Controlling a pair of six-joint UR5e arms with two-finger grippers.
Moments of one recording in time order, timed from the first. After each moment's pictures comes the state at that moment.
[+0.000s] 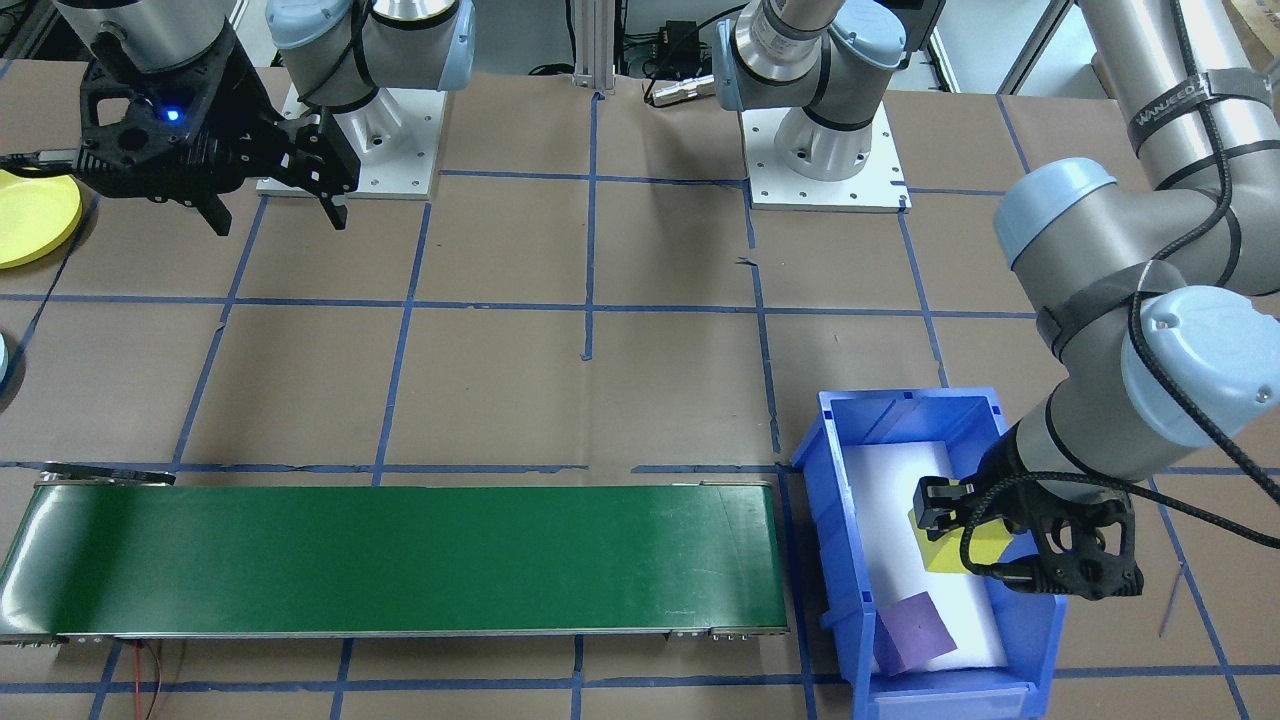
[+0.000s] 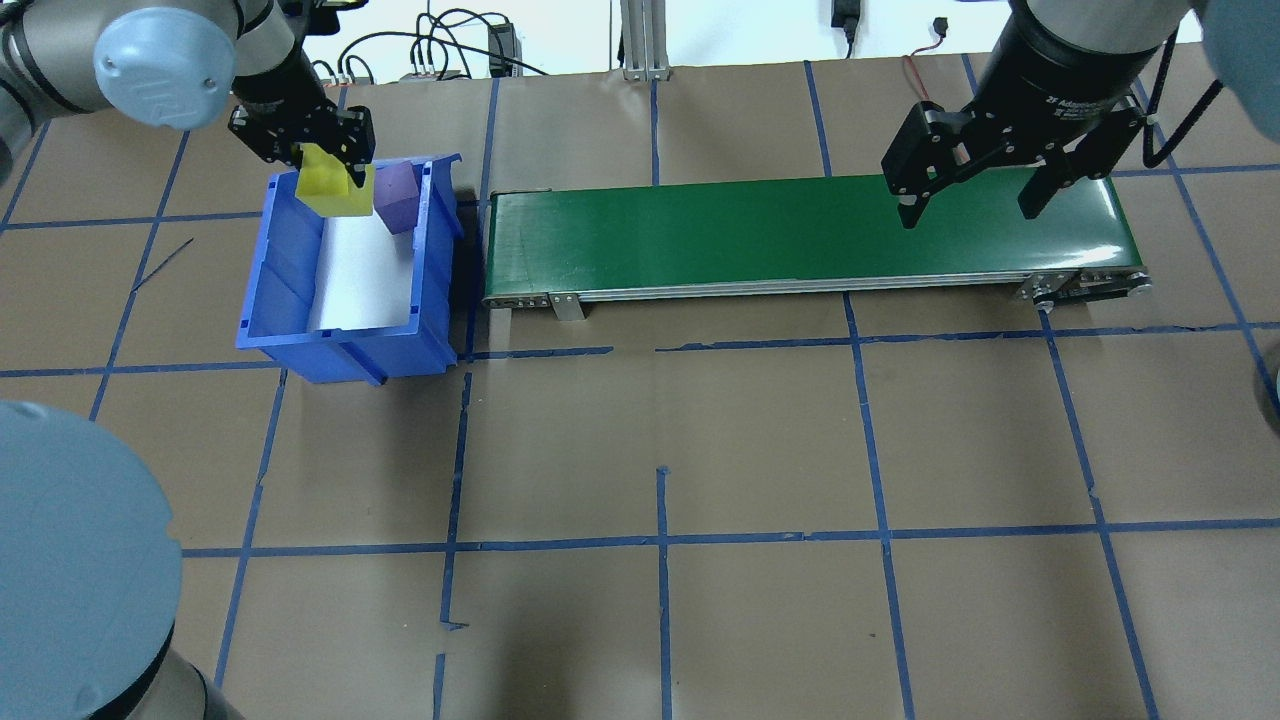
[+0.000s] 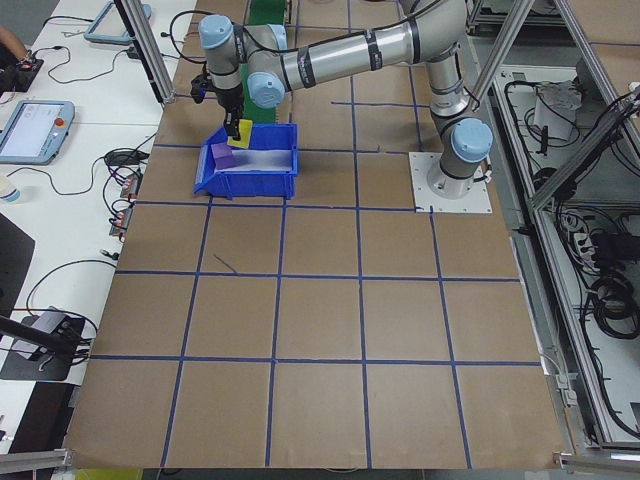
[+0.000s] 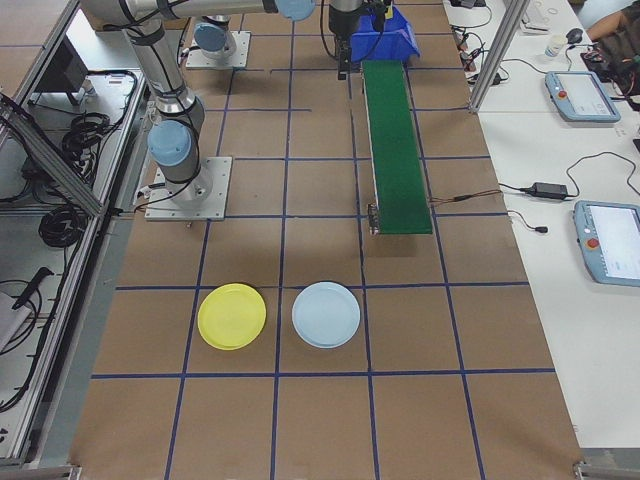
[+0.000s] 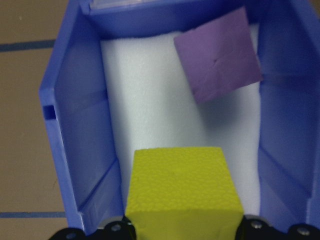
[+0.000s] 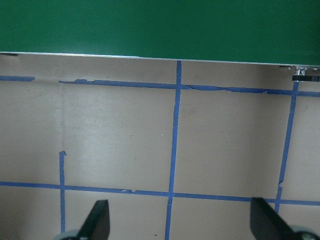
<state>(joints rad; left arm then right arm) -1.46 -2.04 -1.31 -1.33 1.59 0.15 1.55 -1.59 1.51 -1.48 -1.53 -0.09</state>
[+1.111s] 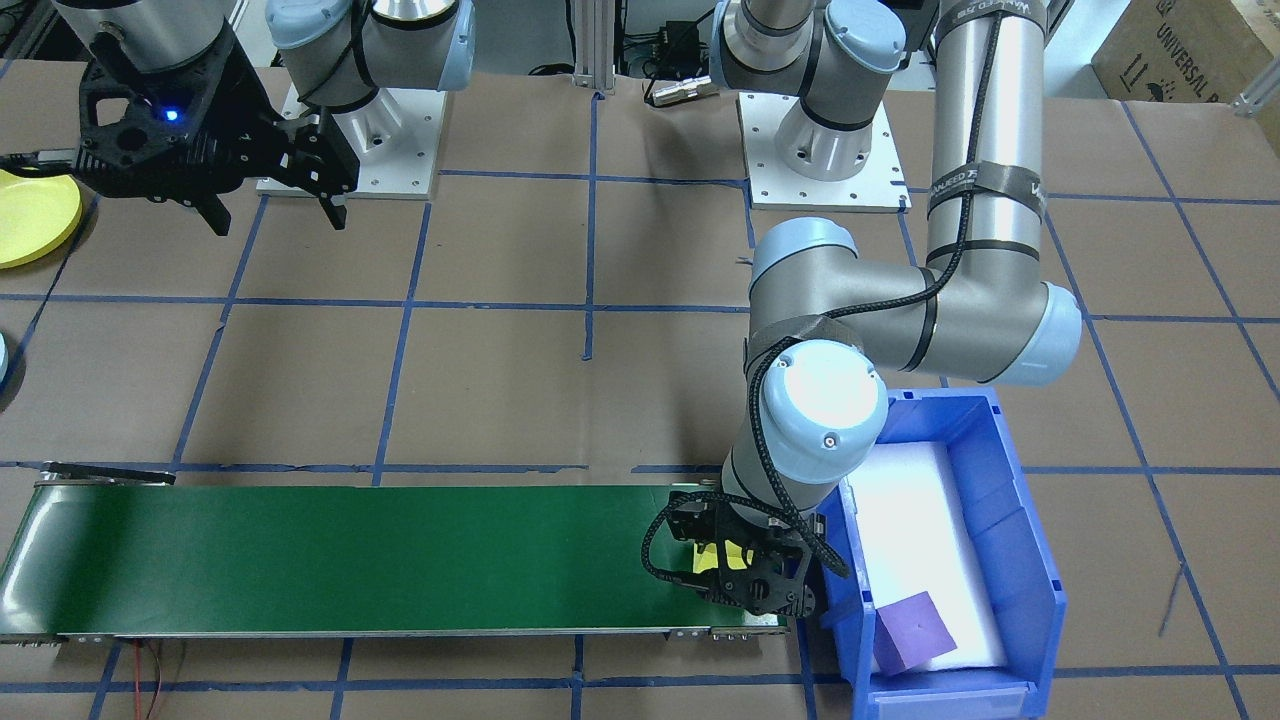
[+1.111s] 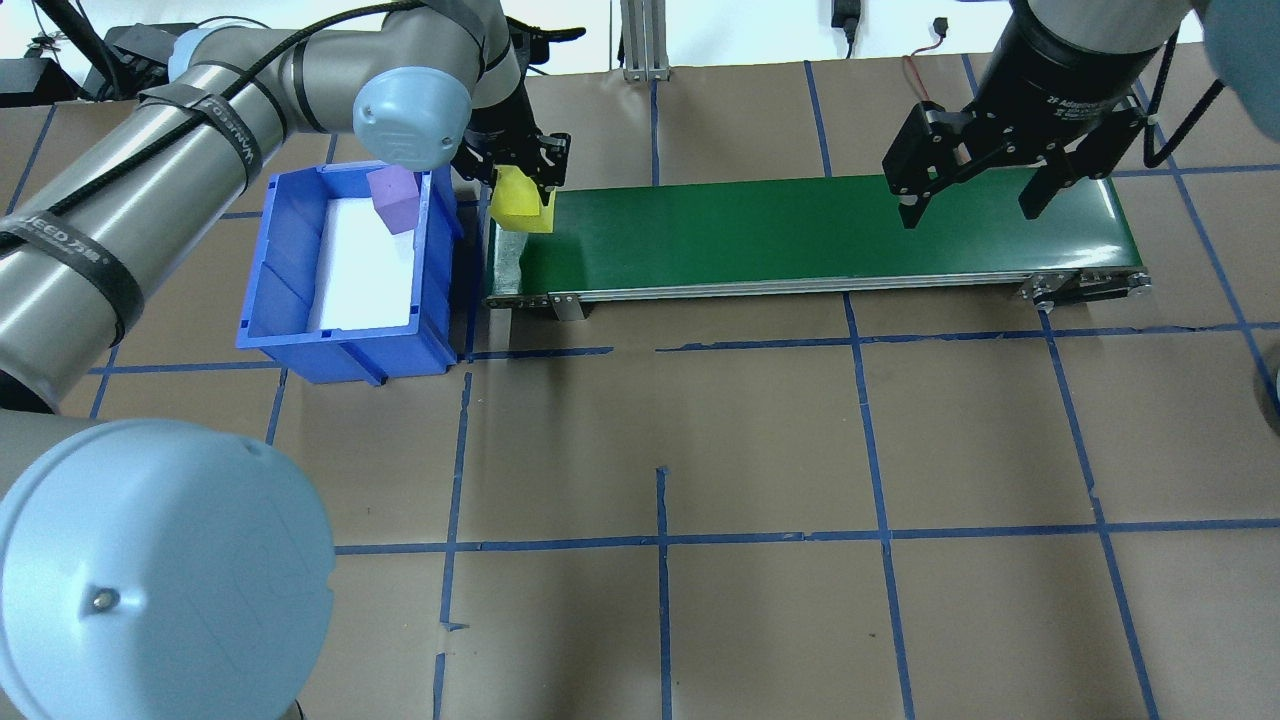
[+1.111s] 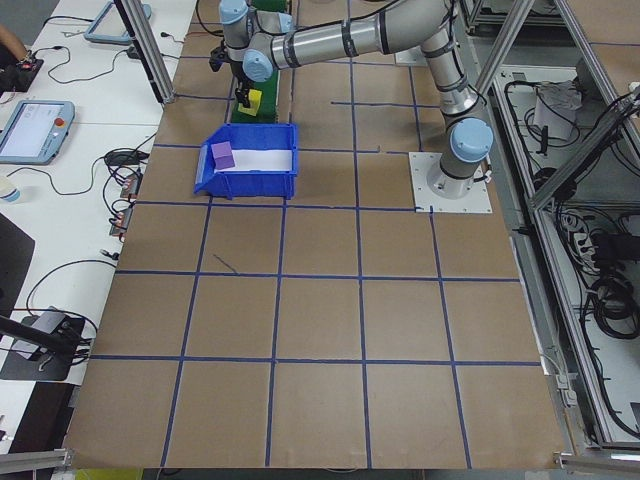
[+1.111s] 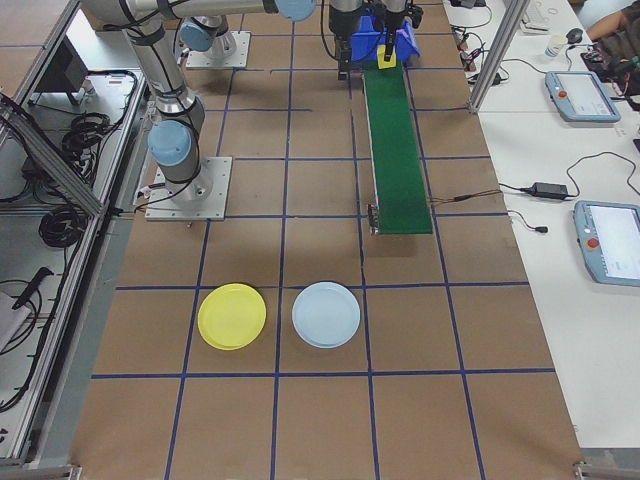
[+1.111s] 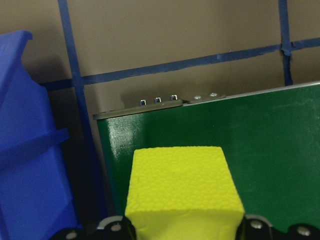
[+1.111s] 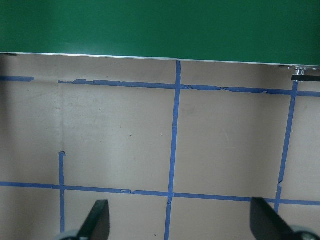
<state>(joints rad) -1.71 -2.16 -1.33 -1.22 1.56 0.03 1.55 -1.59 1.51 -1.48 -1.53 -0.09</state>
